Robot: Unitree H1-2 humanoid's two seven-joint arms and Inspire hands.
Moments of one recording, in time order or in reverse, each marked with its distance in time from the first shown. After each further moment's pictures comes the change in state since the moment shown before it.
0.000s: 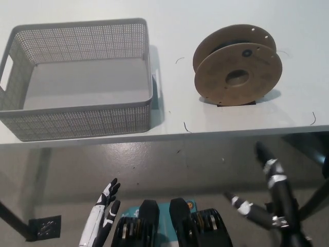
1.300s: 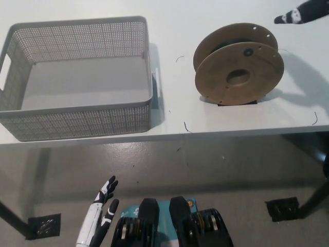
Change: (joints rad) left_arm -0.012 0.021 -0.007 0.001 0.009 -0.011 0.013; right_arm -1.153 -0.588 0.305 0.334 -0.141 0.603 0.523
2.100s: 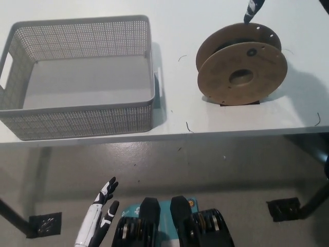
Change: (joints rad) left_arm -0.002 0.028 -0.024 0.001 0.000 -0.002 -0.003; right_arm -0.511 0.260 0.321 0.788 -0.142 0.001 0.412
